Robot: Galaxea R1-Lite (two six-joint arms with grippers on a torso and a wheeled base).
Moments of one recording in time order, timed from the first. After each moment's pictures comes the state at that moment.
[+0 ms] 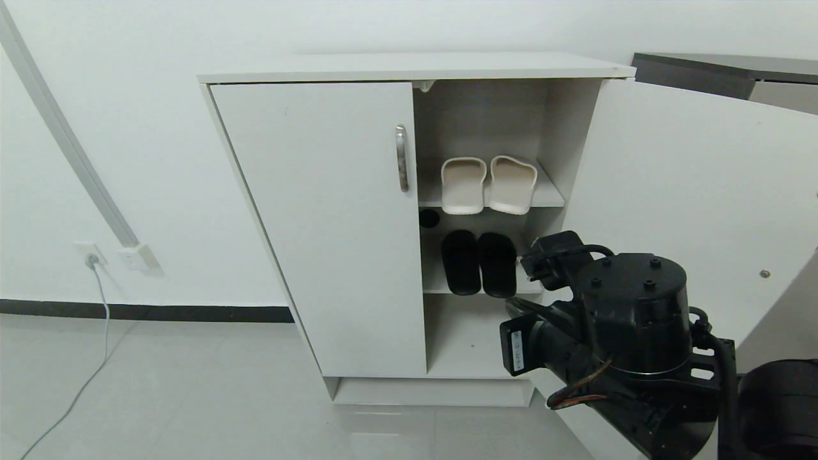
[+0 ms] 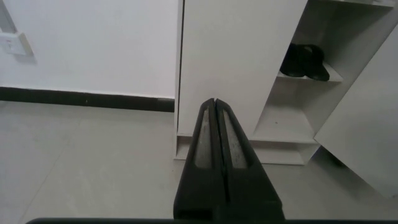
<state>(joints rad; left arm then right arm) 0.00 0.00 0.00 0.00 0.01 -0.10 0.94 1.70 -0.80 -0.59 -0.58 0.16</state>
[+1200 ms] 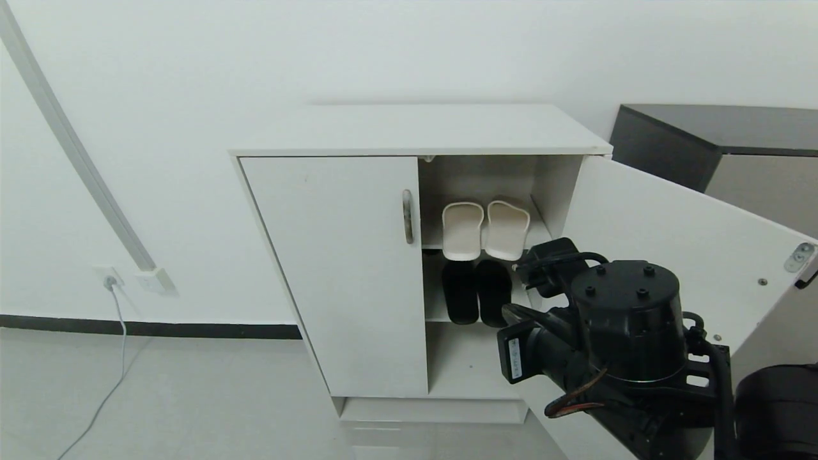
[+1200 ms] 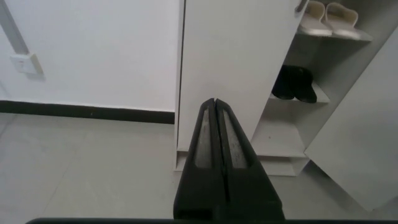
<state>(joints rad) 0.00 0.00 0.00 0.00 0.01 -0.10 0.94 1.70 -0.79 -0.59 -0.57 0.16</state>
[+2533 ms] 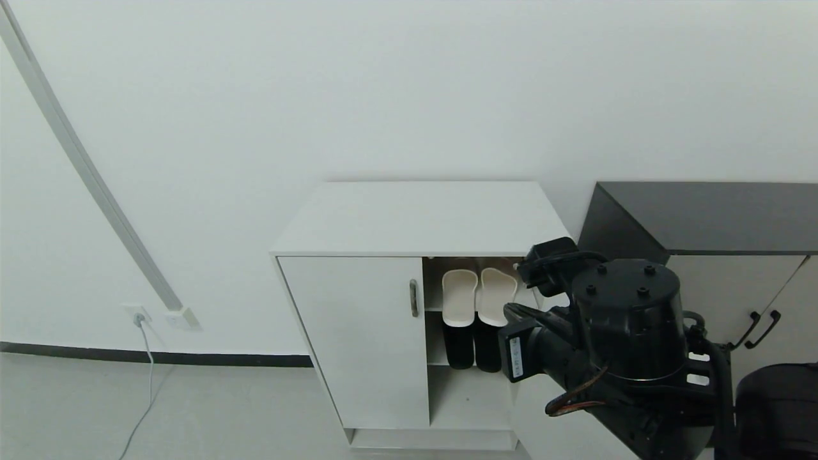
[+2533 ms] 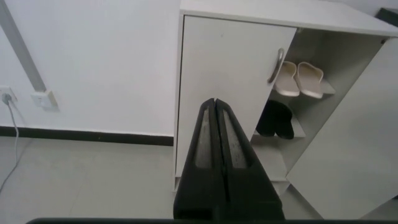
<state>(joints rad) 0.00 0.00 0.00 0.00 0.01 -0.10 0.94 1.70 -0.79 -0.59 -0.57 0.16</state>
